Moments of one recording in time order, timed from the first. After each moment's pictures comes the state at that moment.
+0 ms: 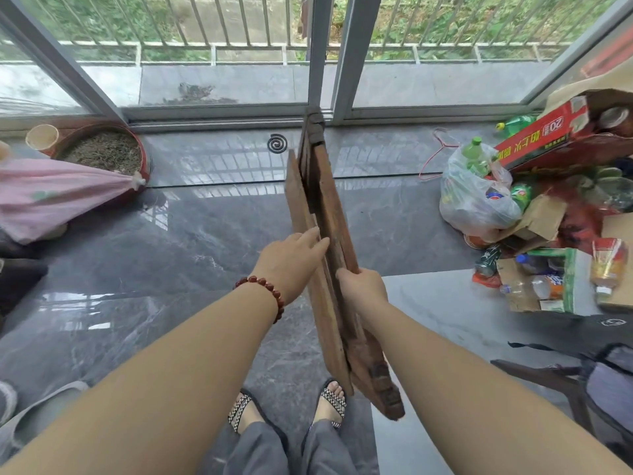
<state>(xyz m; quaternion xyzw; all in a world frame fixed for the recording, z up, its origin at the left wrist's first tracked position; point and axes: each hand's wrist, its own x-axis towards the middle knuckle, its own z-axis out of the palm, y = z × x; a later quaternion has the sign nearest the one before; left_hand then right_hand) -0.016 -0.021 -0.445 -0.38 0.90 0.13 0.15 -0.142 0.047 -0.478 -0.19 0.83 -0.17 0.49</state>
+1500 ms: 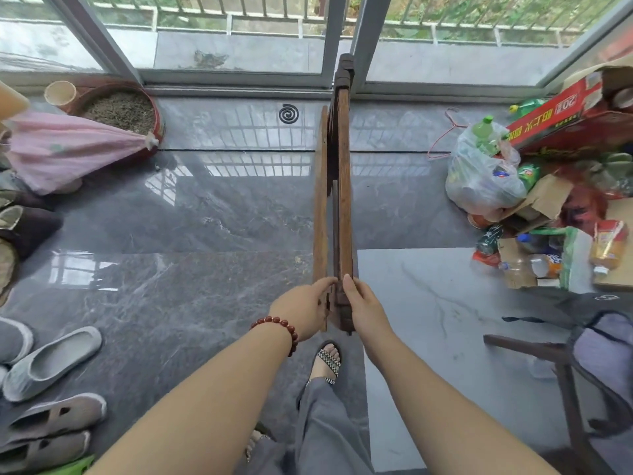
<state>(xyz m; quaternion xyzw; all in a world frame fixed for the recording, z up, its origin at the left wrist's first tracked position) 0.010 0.131 -0.480 -0.49 0.74 0.43 0.15 -0.111 0.185 -0.499 -0.13 0.74 -0.32 0.58</state>
